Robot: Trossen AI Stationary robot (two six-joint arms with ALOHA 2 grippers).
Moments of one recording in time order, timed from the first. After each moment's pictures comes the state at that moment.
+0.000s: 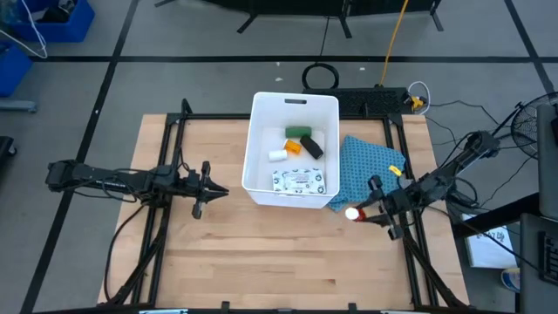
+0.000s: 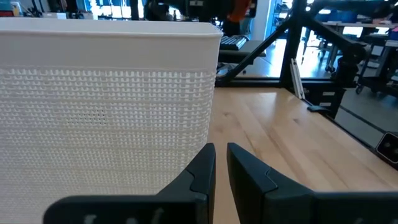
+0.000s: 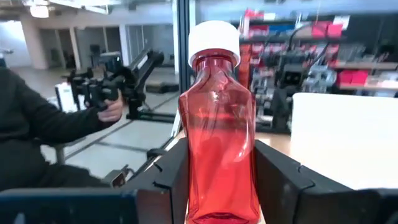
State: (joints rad) left arm -0.02 0.48 0.03 0.39 0.09 -0.03; right arm 0.63 0.45 0.28 0.22 0.34 0.03
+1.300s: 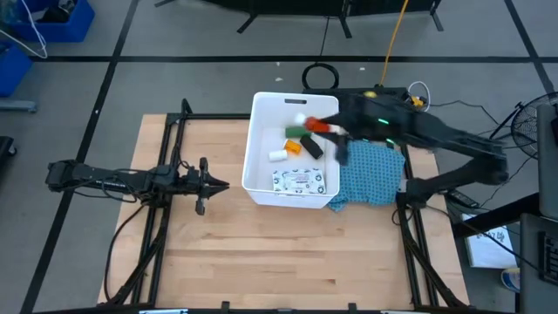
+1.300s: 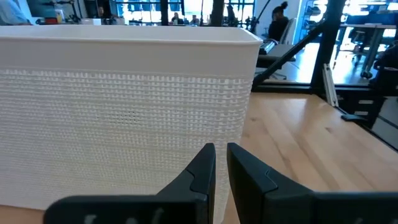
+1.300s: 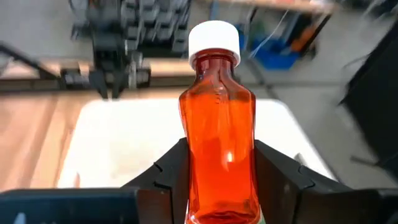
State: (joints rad) left arm -0.02 0.48 0.03 0.40 -0.03 -0.03; right arm -0.17 1.16 1.39 -0.59 0.15 -0.11
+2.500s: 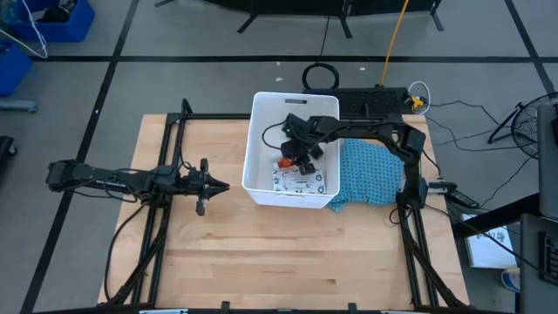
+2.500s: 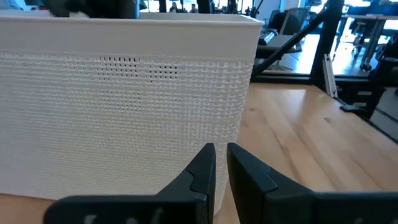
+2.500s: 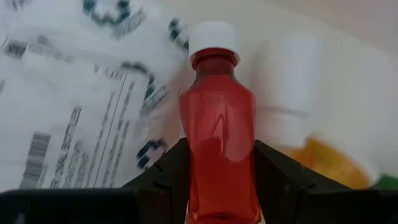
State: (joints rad) left arm -0.02 0.48 0.03 0.36 -0.03 -0.04; right arm -0.41 1.98 1.46 -0.63 -0.24 -0.69
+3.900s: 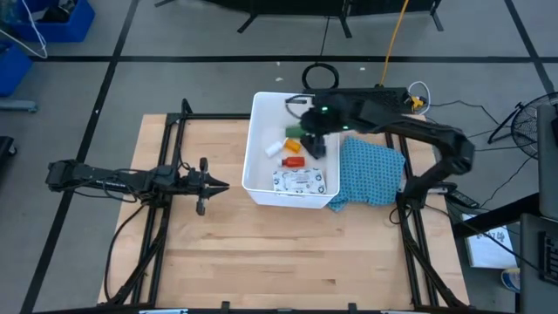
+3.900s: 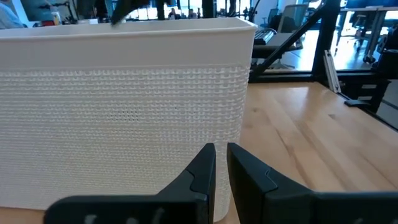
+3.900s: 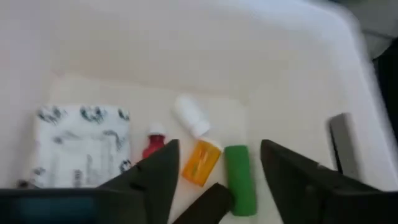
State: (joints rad) left arm -0.02 0.48 0.03 0.38 -0.03 0.03; right arm -0.40 1.58 1.45 -0.66 -0.05 -0.46
